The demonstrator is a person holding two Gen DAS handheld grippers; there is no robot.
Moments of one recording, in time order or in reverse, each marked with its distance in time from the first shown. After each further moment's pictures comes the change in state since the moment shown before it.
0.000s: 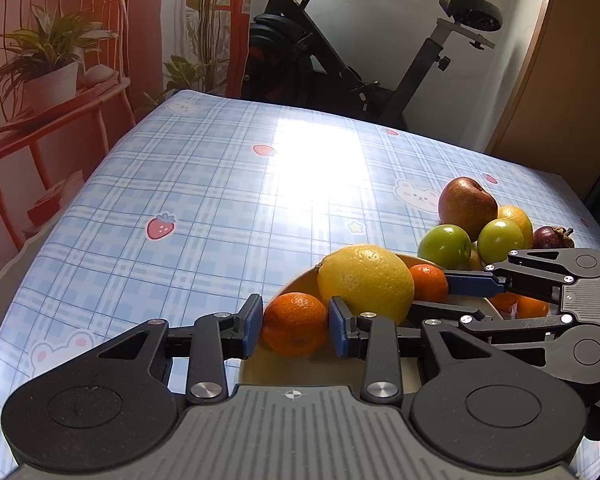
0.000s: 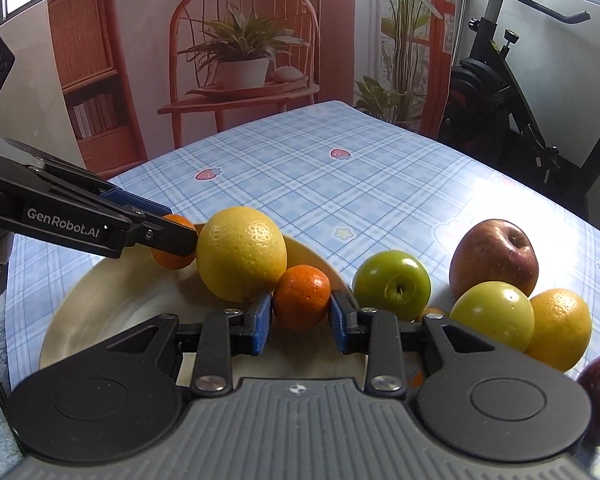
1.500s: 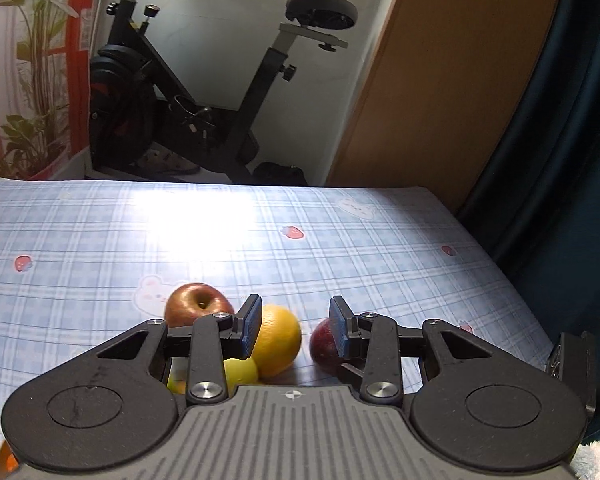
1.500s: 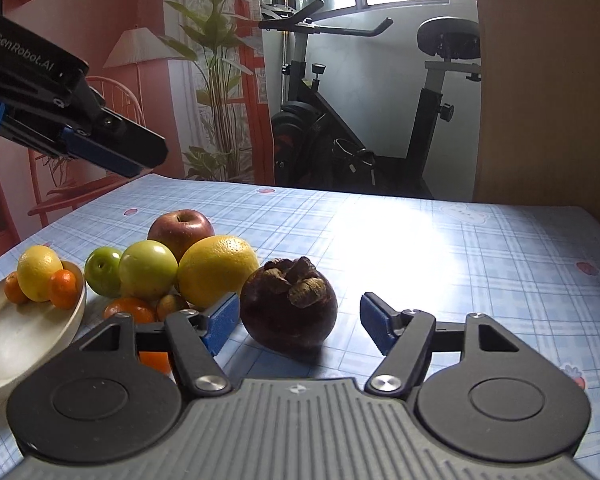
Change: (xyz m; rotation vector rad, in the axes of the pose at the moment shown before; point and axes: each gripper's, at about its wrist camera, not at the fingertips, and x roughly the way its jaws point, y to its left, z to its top) left arm 0.038 -0.181 0.075 0.161 -0.016 -0.318; right arm -0.116 -0.150 -0.095 0.293 -0.238 -0.305
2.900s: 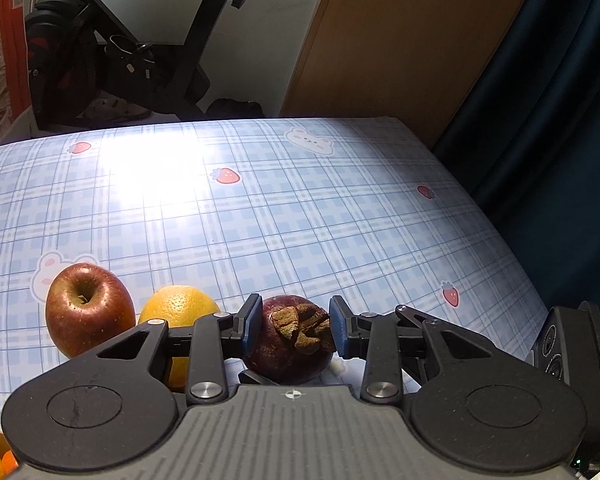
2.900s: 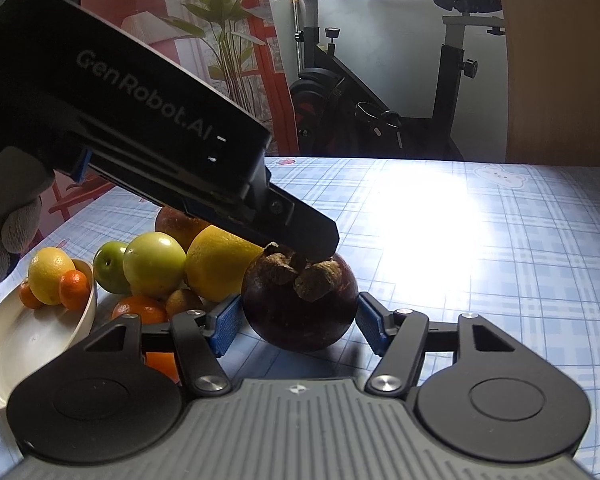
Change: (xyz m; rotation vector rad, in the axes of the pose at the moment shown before) left arm 0.091 -0.035 0.006 0.042 0.197 -0.105; right arm 0.023 -0.013 0.009 0.057 0.104 0.091
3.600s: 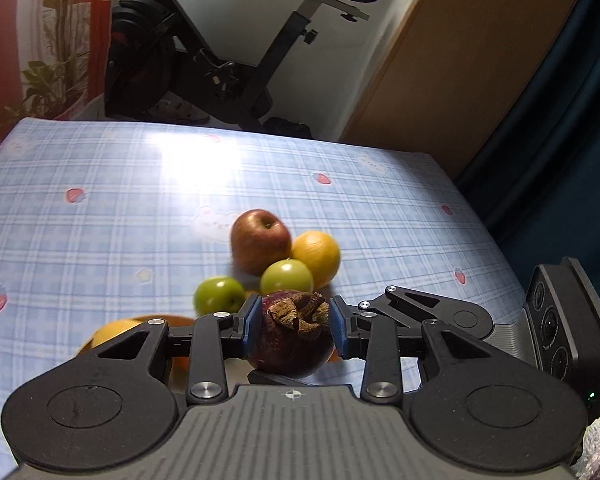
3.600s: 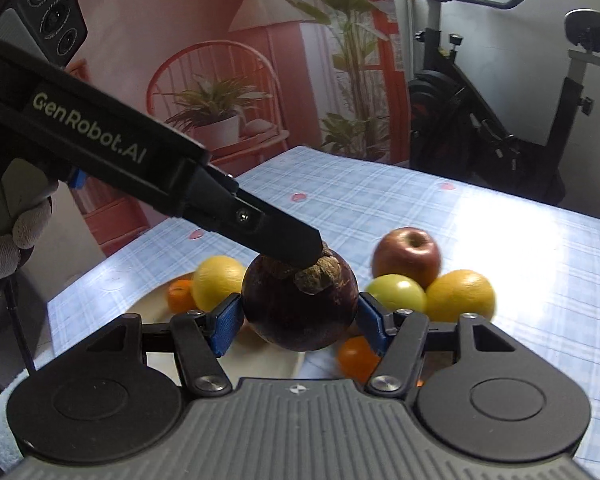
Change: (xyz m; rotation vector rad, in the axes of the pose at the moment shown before) left arm -0.154 0.083 -0.061 -0.138 -0.067 0.063; right arm 0.000 0.145 0.031 -0.169 0.099 0.266
